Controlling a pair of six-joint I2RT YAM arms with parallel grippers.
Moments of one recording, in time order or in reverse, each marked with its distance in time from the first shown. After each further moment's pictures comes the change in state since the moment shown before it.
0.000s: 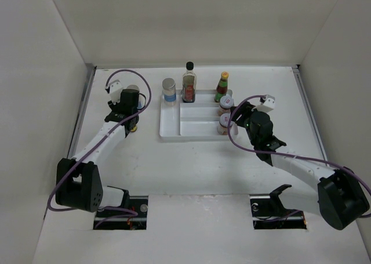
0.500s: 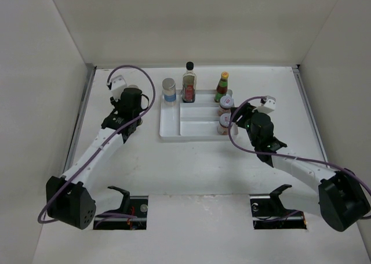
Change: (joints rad) left arm -0.083 -0.133 0.031 -0.071 -0.018 0.005; right arm 0.000 -0.016 -0.014 0.002 0.000 0.000
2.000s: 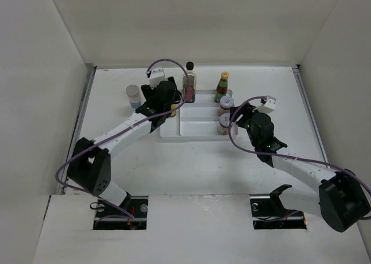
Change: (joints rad) left arm -0.272 0.361 0.189 0.307 -0.037 0.054; right arm -0.002 -0.005 -0.001 0.000 -0.001 0.000
